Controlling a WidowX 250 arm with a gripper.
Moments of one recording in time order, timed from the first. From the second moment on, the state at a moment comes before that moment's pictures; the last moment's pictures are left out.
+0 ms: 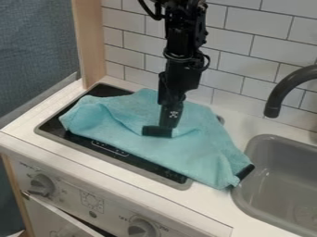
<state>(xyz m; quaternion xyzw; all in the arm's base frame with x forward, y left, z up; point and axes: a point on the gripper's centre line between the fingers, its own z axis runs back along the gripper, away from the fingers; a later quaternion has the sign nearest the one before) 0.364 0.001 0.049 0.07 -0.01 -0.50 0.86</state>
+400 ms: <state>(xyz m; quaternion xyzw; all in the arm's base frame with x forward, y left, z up) 0.353 0.002 0.032 0.06 0.02 -0.52 0.85</state>
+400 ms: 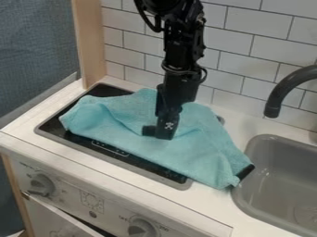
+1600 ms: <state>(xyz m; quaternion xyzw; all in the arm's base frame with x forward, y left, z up) 0.358 0.020 0.023 0.08 0.04 -0.50 0.86</state>
